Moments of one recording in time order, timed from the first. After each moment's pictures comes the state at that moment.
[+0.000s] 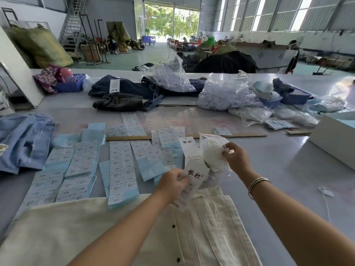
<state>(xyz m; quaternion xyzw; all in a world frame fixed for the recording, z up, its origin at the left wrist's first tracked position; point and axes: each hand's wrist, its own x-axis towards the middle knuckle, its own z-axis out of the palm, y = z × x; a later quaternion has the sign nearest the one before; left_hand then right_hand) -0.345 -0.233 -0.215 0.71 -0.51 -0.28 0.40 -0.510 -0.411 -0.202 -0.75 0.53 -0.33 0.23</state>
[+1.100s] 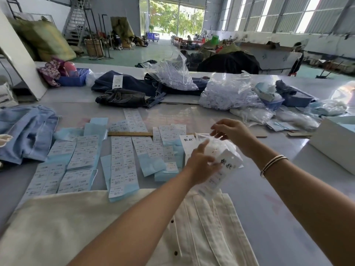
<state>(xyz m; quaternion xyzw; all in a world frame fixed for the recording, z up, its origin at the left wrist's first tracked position) -0.386 -0.287 -0.183 0.65 -0.66 -0.19 0.35 -0.494 -0.380 -0.094 -0.77 0.35 -0.28 0.45</state>
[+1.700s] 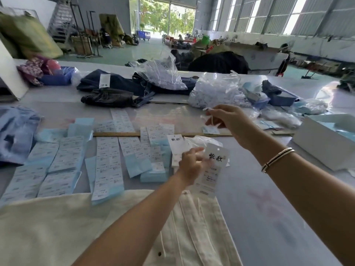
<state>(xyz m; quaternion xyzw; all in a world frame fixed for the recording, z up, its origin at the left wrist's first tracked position) -0.412 -0.298 -0.190 0.60 -0.46 -0.41 0.52 -0.517 -0.358 -0.046 -0.77 0.34 -0.31 0.45</state>
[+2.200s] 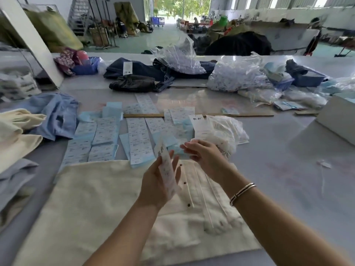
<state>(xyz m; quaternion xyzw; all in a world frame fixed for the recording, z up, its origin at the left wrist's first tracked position) -0.361 -0.112 -0.220 0.26 -0.06 -0.59 0.76 -0.470 -0.223 -0.169 -0.56 0.28 -0.28 0.73</state>
